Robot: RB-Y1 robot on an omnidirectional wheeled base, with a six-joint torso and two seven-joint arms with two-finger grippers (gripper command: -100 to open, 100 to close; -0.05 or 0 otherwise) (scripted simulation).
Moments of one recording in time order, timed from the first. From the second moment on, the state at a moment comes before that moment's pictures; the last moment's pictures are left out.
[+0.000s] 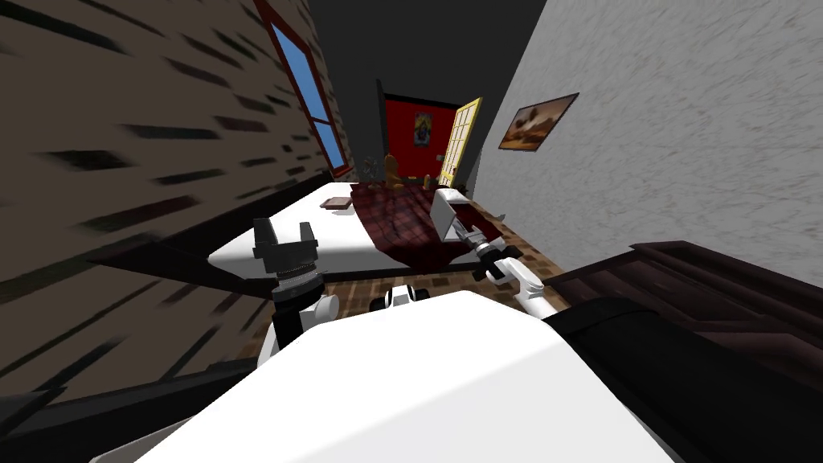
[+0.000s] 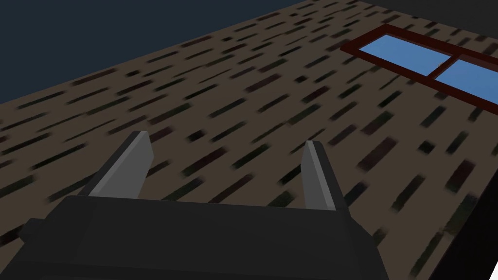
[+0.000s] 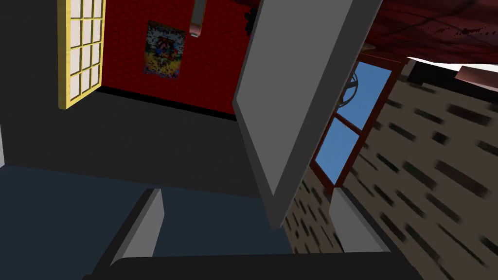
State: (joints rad) left arm 0.46 0.01 0.02 -2.22 -0.01 -0.60 0.17; right arm 0.44 -0.69 -0.18 -1.92 0.68 -0.07 0.40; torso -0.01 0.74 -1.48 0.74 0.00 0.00
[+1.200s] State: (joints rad) left arm 0.46 0.01 0.02 -2.22 -0.01 -0.60 0.17; right arm 0.39 -0.97 -0.26 -1.72 0.95 0.06 0.63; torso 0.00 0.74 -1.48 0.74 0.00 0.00
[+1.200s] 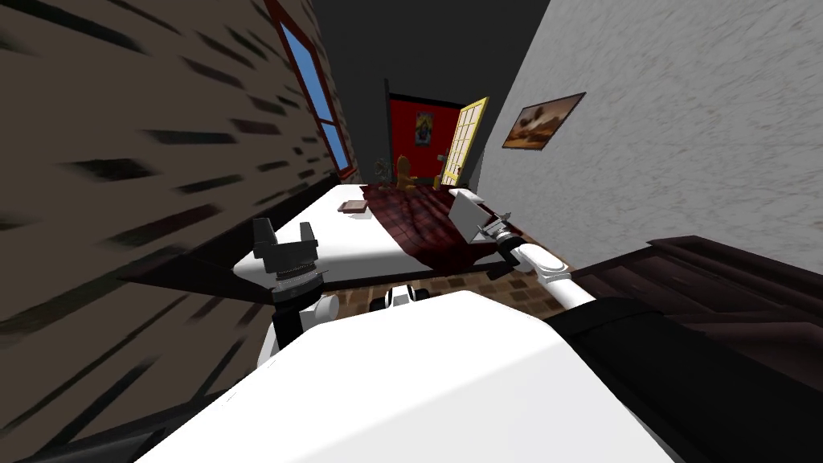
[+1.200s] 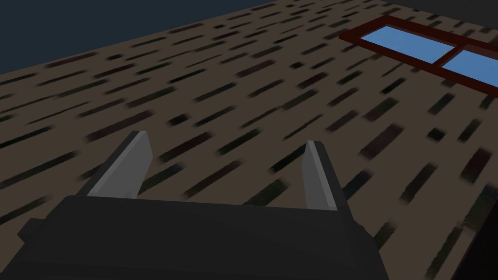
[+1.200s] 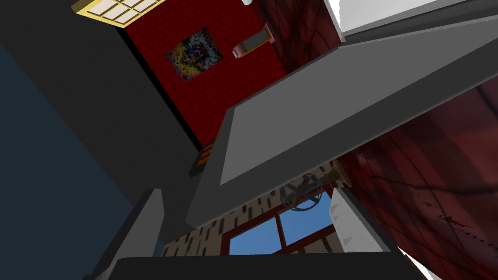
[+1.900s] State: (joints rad) left arm 0.46 0.01 0.02 -2.22 -0.01 -0.60 0.17; right arm 0.34 -1.00 -0.26 -1.62 0.90 0.08 0.59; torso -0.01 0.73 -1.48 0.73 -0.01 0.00
